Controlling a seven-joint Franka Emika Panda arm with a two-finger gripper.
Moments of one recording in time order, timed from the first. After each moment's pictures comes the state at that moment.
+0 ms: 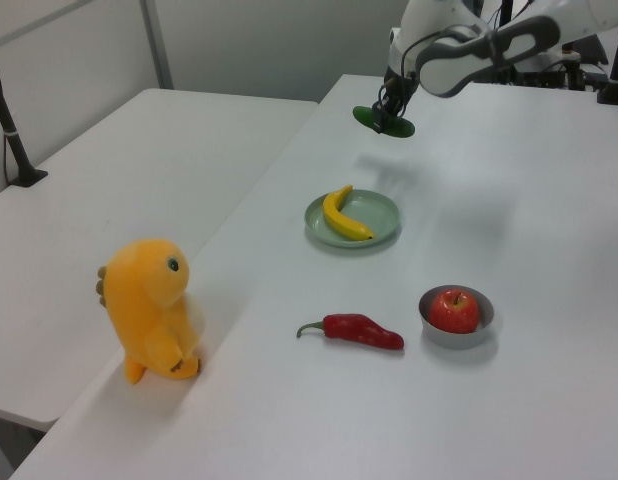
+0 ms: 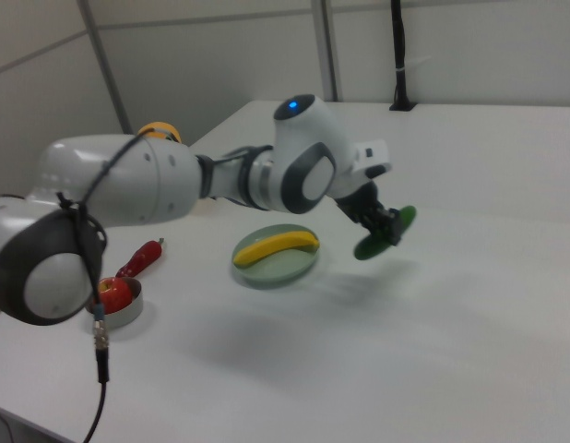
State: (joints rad) arm -0.10 0.58 -0.08 -1.45 -0.12 2.47 0.15
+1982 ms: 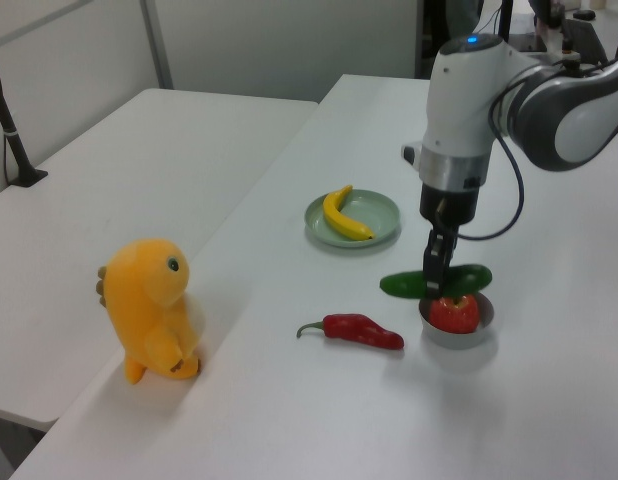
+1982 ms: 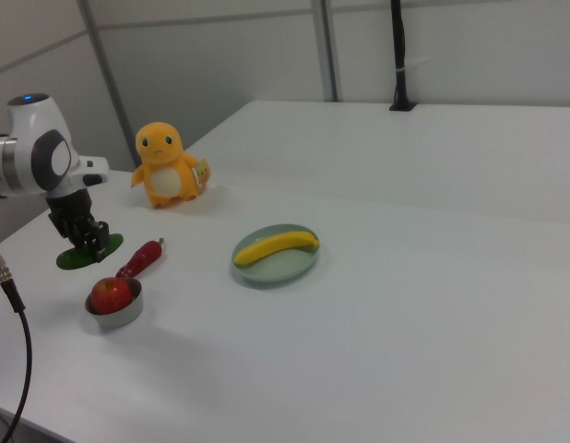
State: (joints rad) arm 0.06 0.20 0.58 -1.91 -0.05 2.17 0.54
